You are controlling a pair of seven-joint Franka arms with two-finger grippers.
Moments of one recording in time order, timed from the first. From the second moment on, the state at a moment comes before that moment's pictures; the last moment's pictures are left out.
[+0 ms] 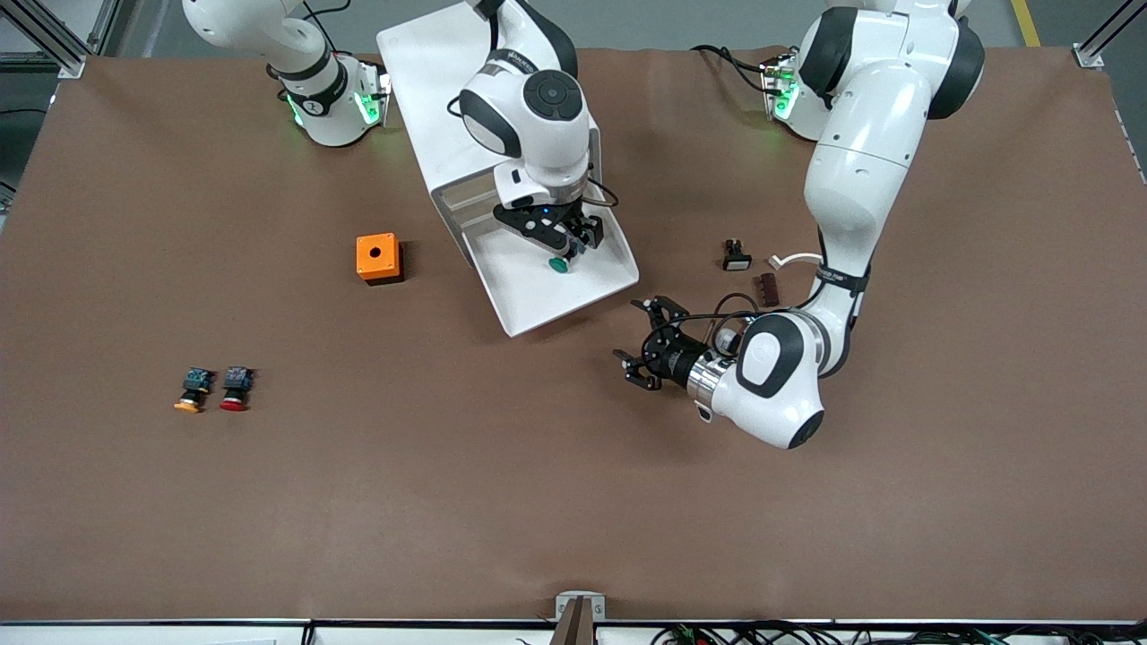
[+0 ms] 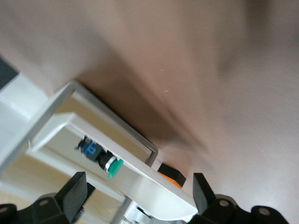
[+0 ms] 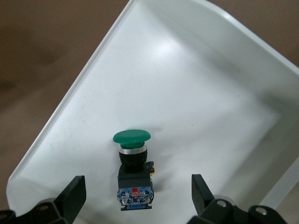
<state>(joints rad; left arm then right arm) -0.39 0.97 0.05 -1.21 -0.97 1.58 -1.40 0.93 0.38 -0.01 -1.86 -0.02 2.23 1.46</state>
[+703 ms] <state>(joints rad) -0.39 0.83 0.10 -1.18 -0.71 1.66 -0.82 0.97 0.46 -0.01 -1.81 -0.05 2.23 1.53</state>
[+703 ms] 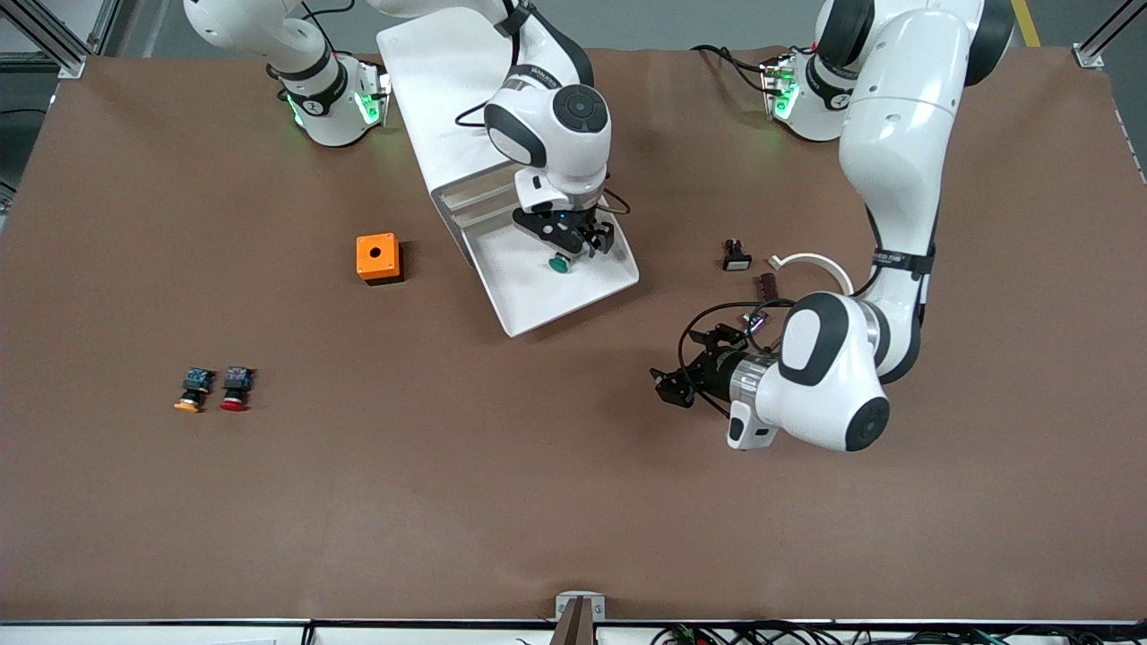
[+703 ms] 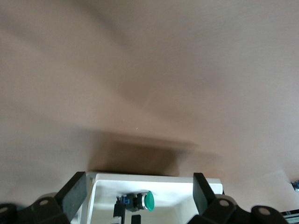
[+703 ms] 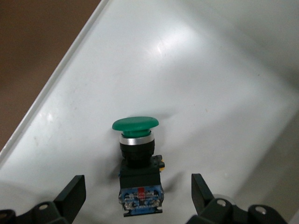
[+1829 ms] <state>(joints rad) -0.51 0.76 0.10 -1.19 -0.37 1.90 -0.76 0.98 0.48 -0.01 -1.80 -0.05 2.22 1.54</state>
